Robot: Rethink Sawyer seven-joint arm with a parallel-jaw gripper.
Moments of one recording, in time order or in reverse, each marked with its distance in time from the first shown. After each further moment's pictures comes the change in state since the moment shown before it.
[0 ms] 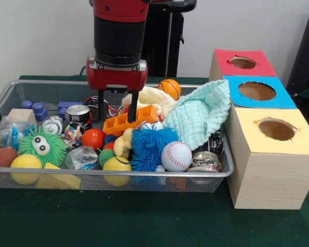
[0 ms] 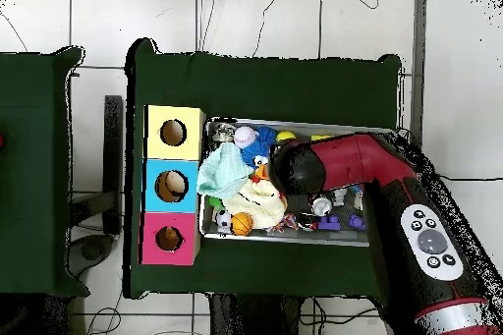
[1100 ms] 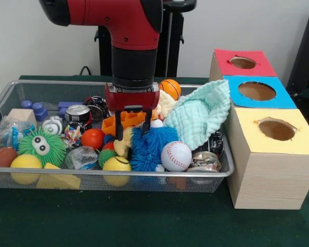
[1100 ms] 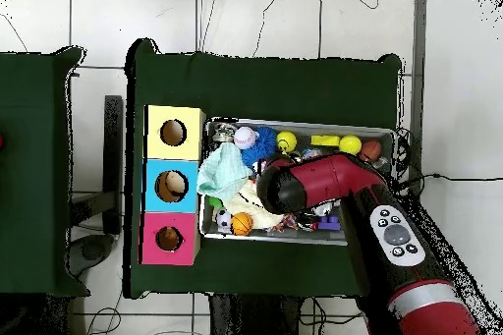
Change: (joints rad) arm 0.069 0.092 -0.103 0.044 -0.058 -0.227 0.000
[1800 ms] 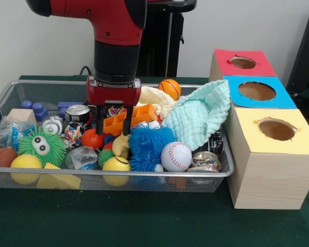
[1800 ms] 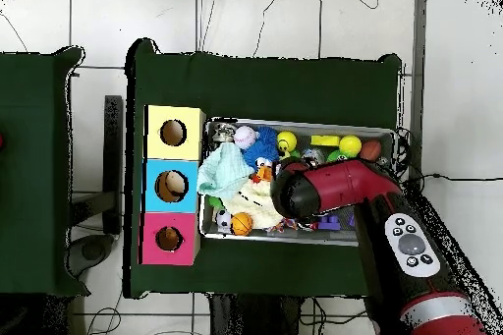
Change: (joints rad) arm -0.014 -0.017 -0.043 0.002 -0.008 -0.002 0.000
